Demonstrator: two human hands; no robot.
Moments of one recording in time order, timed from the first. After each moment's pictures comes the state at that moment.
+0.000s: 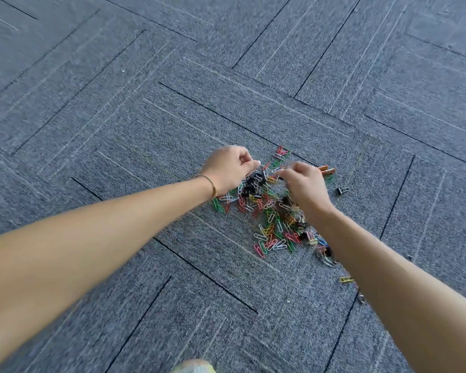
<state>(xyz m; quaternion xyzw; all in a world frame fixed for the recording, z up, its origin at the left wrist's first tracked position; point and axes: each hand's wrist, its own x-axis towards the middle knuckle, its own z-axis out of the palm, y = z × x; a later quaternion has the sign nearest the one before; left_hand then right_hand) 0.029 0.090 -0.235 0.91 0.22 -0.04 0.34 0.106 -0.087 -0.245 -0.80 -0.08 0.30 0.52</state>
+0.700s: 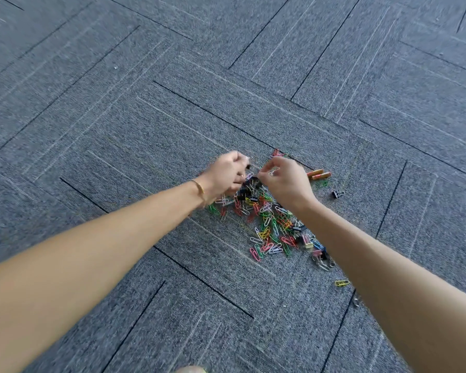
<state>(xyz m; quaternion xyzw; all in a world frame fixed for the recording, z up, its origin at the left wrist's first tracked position) 0.025 0.088 -0.238 0.66 0.28 -0.09 0.69 0.112 -0.057 -0.247 -0.89 -0.21 0.24 0.32</state>
